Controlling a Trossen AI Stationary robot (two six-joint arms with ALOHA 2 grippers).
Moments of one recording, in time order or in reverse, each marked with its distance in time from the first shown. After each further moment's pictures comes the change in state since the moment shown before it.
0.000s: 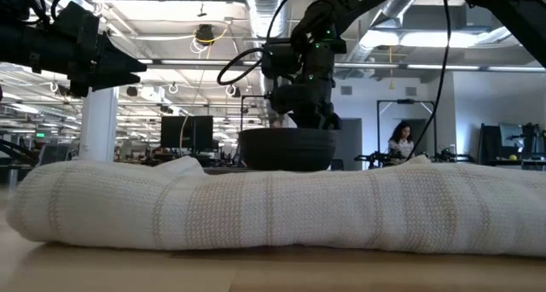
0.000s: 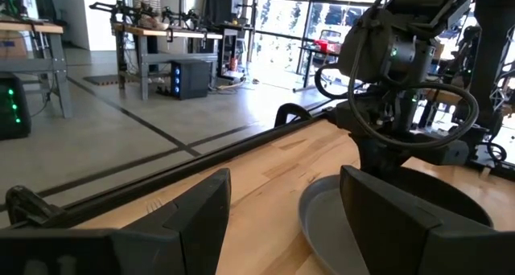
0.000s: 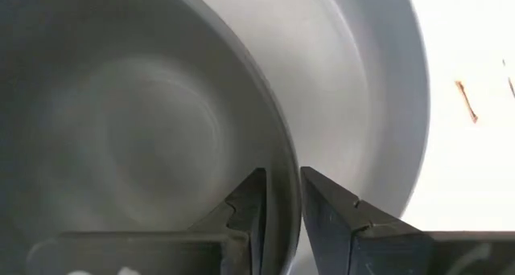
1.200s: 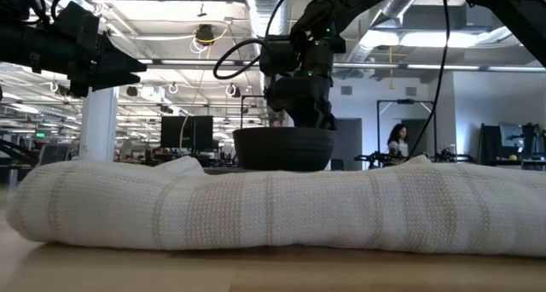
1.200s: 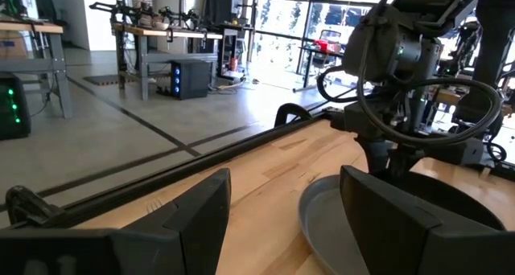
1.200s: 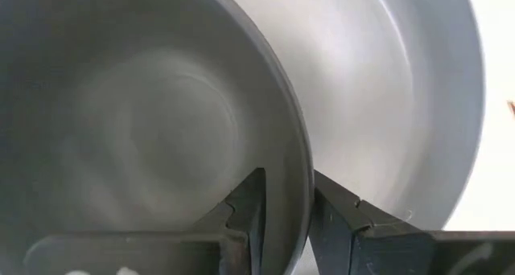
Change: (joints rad) left arm 0.000 0.000 0.000 0.000 0.000 0.000; right arm 0.012 -0.001 0.002 0.016 -0.065 -0.053
